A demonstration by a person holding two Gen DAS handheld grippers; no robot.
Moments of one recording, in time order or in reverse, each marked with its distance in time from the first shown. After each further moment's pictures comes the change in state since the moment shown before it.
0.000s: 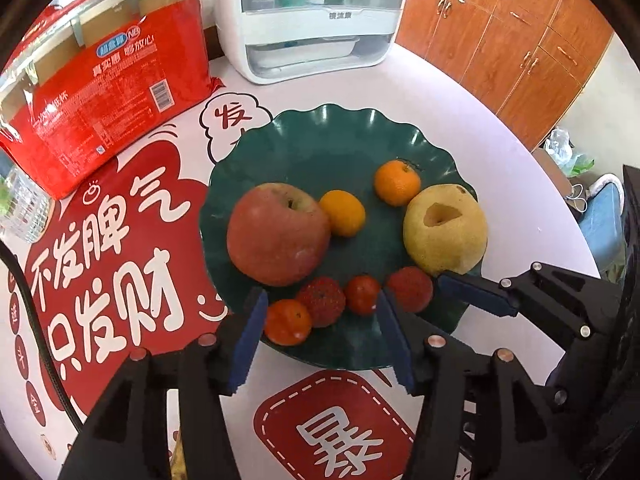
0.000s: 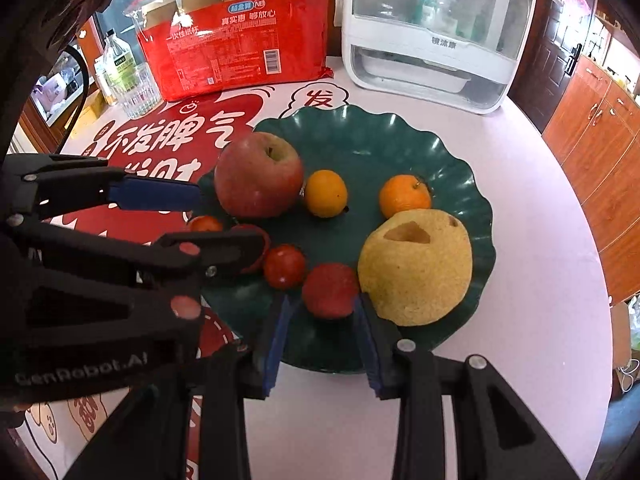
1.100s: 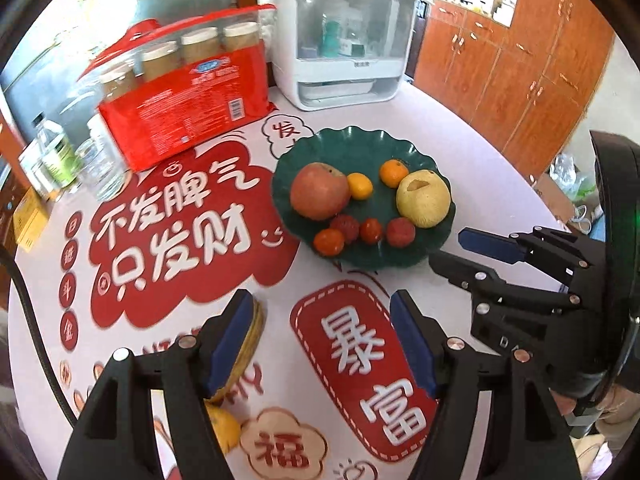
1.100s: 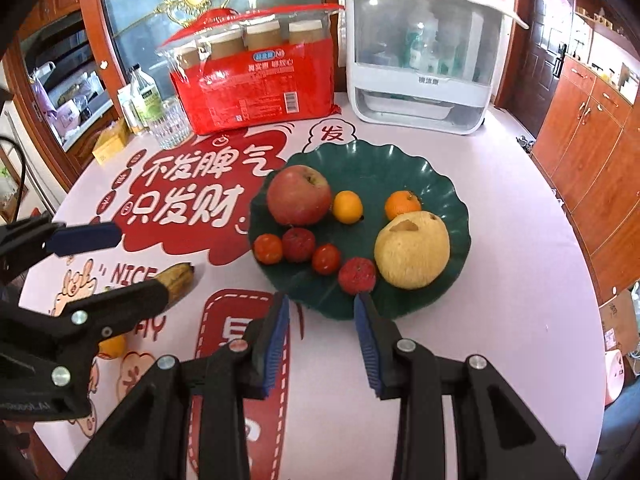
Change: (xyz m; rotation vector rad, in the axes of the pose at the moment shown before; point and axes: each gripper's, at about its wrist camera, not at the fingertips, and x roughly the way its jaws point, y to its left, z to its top) left arm -0.122 0.005 -0.097 -0.078 -0.137 0.074; right arm -0.080 0.019 -0.028 0.061 -0.113 0.037
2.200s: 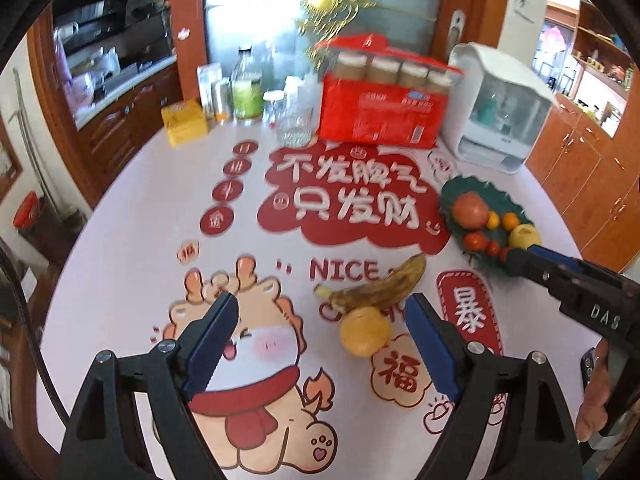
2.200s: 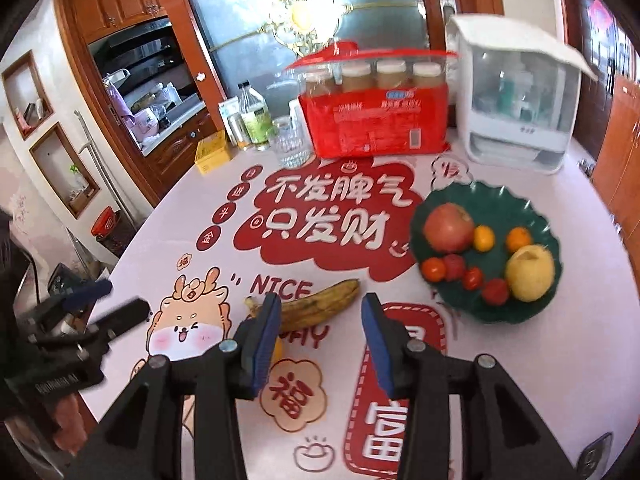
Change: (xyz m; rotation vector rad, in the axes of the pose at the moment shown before) left arm -0.111 0.120 -0.122 -0.417 -0.124 0.260; right arm -0.043 0.118 0.005 -0.051 -0.024 0.250
